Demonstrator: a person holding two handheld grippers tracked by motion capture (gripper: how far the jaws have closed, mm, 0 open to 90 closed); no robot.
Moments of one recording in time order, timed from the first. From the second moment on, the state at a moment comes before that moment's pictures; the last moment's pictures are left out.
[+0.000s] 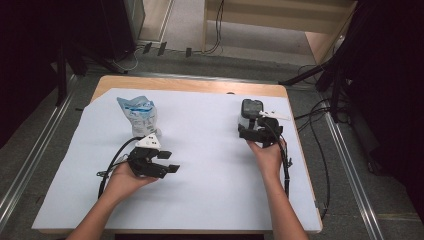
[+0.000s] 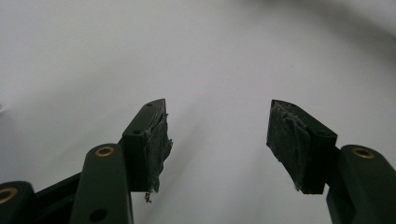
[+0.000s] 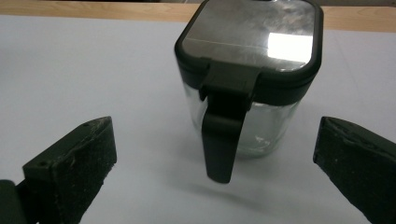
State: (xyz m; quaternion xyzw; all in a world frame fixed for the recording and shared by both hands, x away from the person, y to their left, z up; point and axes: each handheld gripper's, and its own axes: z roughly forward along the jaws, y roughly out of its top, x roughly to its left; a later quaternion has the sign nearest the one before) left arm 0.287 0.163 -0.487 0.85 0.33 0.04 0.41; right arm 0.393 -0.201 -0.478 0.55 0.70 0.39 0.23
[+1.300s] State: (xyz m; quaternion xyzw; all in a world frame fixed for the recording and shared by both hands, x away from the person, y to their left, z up) left arm 0.261 0.187 -0.492 0.83 0.37 0.05 0.42; right arm 0.455 -0.185 -0.496 0.60 0.67 0.35 0.26
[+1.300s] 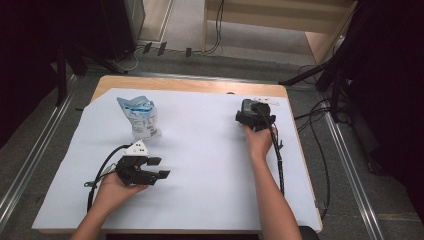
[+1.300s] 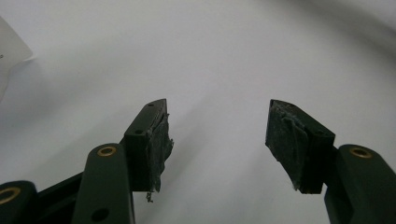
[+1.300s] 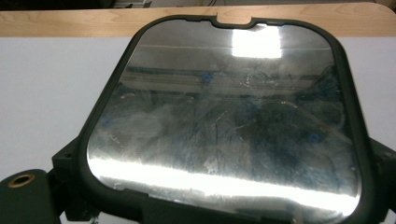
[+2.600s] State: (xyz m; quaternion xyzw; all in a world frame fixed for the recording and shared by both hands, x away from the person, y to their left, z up) left arm 0.273 0.183 -0.489 0.84 0.36 0.03 0.41; right arm 0.372 -0.179 -0.460 0.48 0.74 0.42 0.23
